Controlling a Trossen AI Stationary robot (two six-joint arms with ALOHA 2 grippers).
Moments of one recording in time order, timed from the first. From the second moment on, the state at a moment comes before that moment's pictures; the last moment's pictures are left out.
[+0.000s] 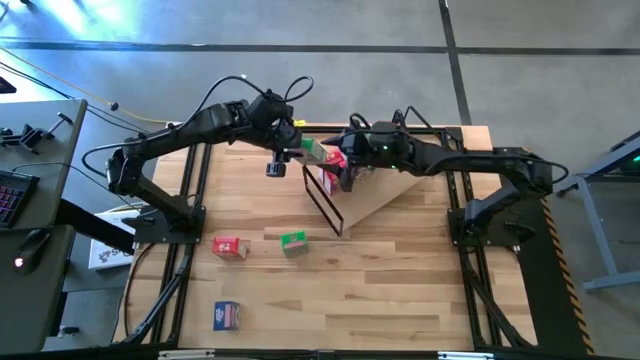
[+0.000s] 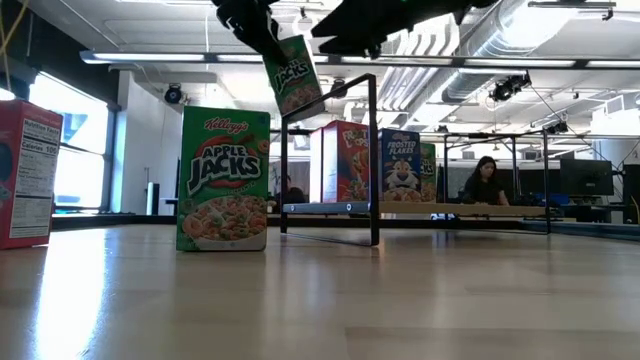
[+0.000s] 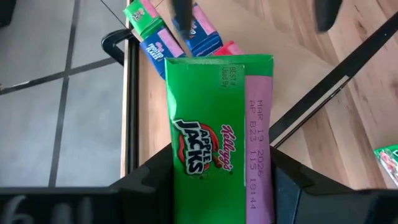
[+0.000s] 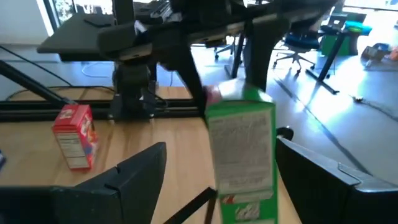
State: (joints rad) left arm 0.38 1.49 1.54 -0.87 0.06 0.58; right arm -0.24 1.47 1.16 0.09 -0.06 -0.13
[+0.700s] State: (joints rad) left arm 0.36 1.49 1.54 -0.86 0.08 0.54; right arm -0.24 1.57 1.25 0.08 -0.05 -0.18
